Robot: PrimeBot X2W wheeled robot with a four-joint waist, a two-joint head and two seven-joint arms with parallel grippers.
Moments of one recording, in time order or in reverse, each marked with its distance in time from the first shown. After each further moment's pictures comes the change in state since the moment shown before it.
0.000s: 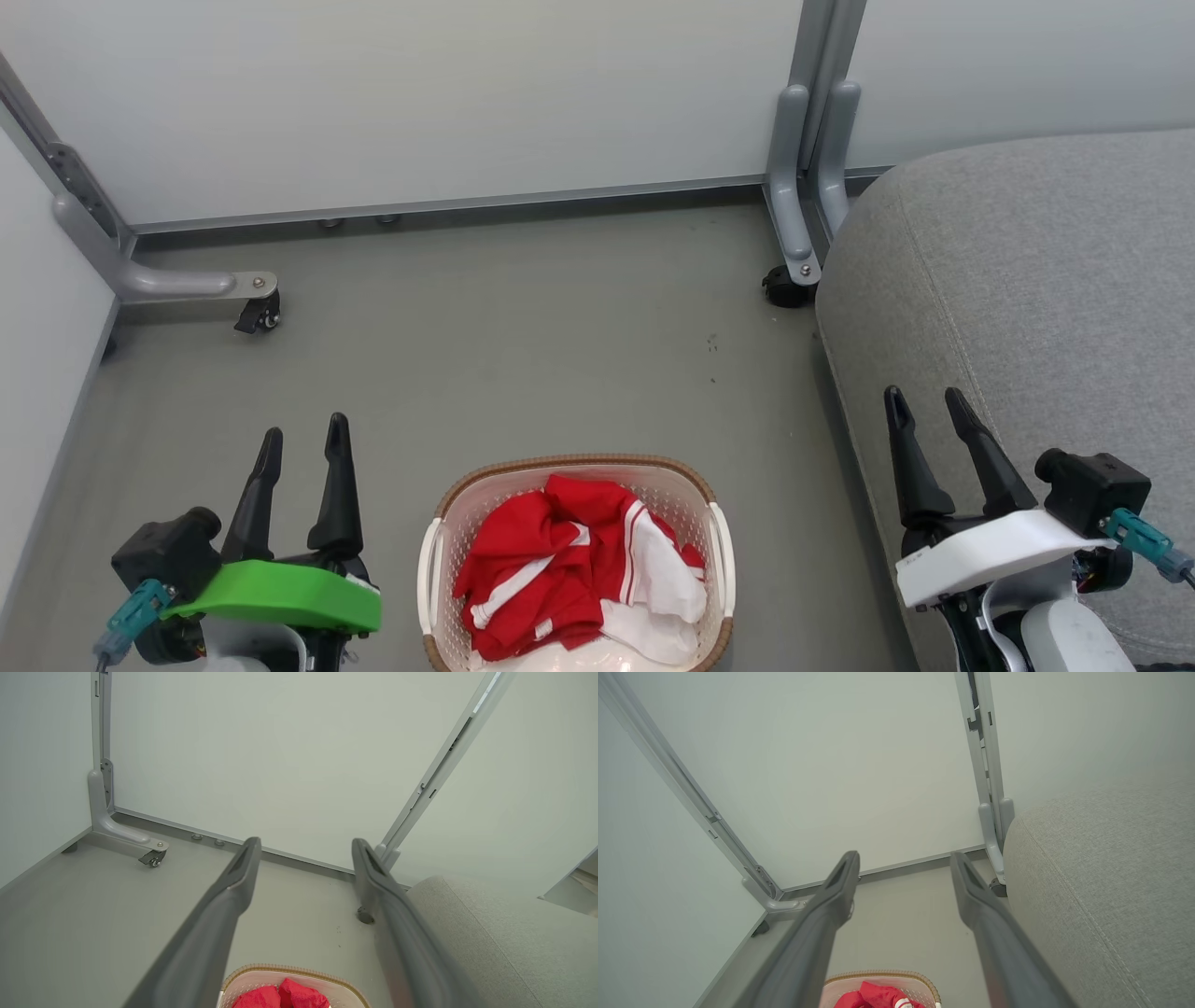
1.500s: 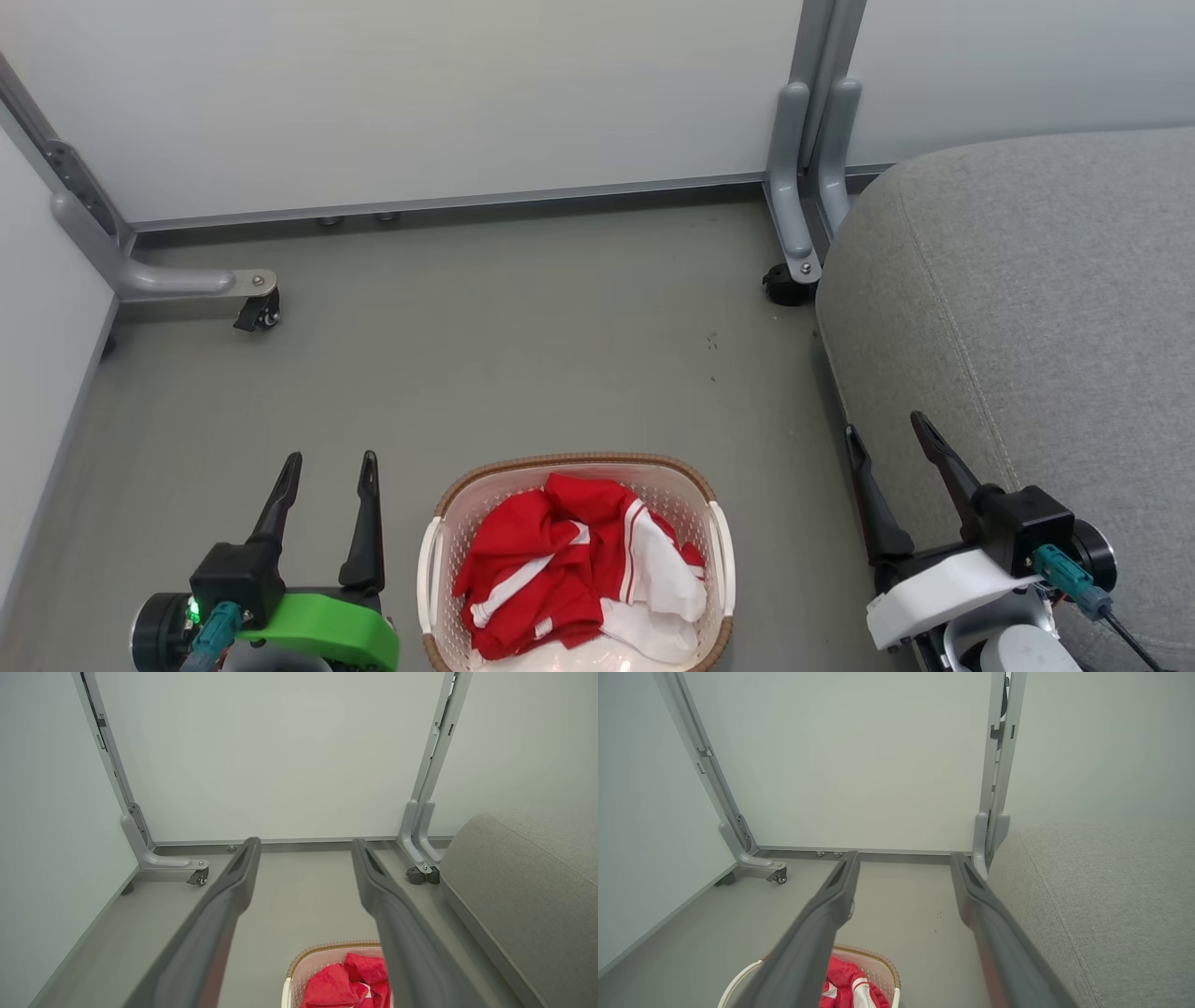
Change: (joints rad) left arm 0.019 -0.005 -0.002 0.080 0.347 -0.001 -0.089; right arm 0.016 0.014 0.038 0.066 -0.290 0.000 -0.088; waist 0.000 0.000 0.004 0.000
